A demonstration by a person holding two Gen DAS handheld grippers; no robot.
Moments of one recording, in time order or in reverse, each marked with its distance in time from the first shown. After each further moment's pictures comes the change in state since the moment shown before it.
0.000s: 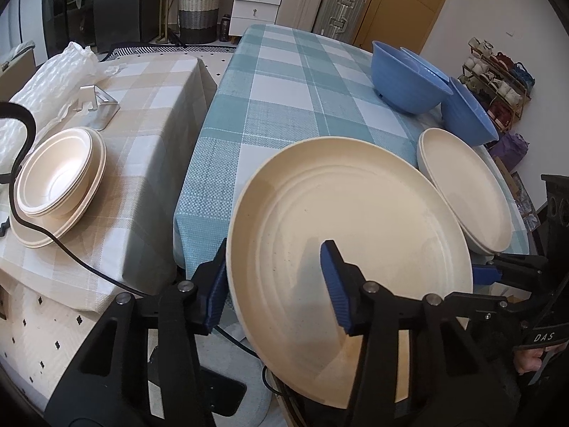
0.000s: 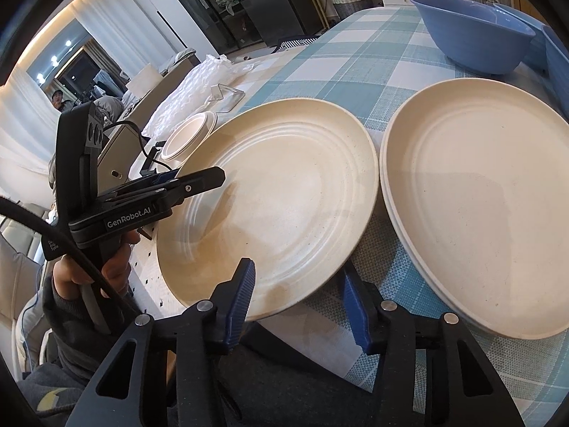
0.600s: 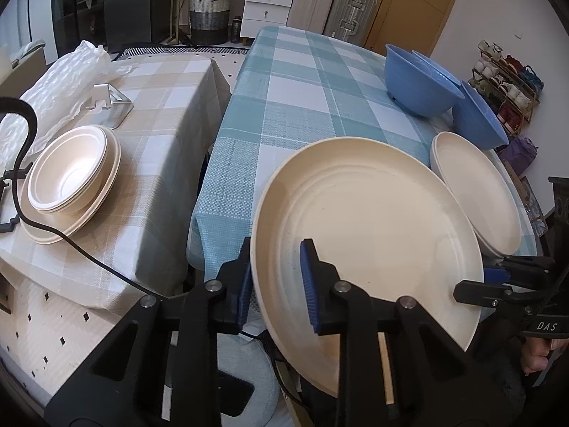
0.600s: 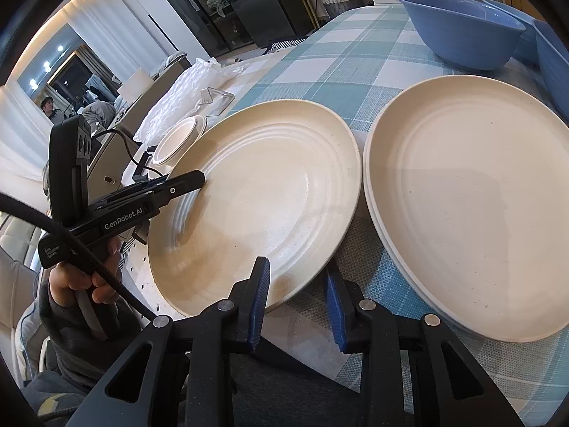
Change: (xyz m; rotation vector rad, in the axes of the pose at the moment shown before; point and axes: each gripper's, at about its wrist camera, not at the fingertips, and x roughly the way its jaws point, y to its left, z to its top) left arm -0.002 0.009 -0.002 -0.017 -0.009 0.042; right arm -0.002 -0.005 -0.001 0.021 -0.004 -0.026
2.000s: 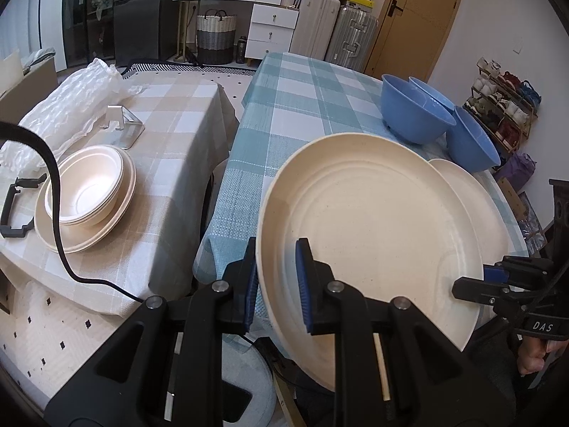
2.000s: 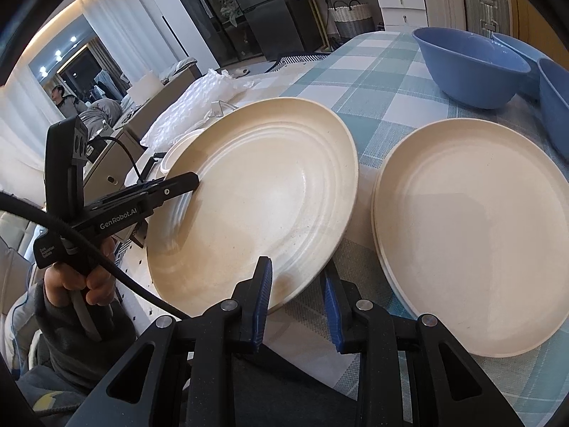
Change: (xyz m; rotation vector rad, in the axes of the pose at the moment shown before) left arm -0.038 -0.005 0.004 -0.018 -0.098 0.008; right arm -0.020 0.008 0.009 -0.076 -0.077 -0.022
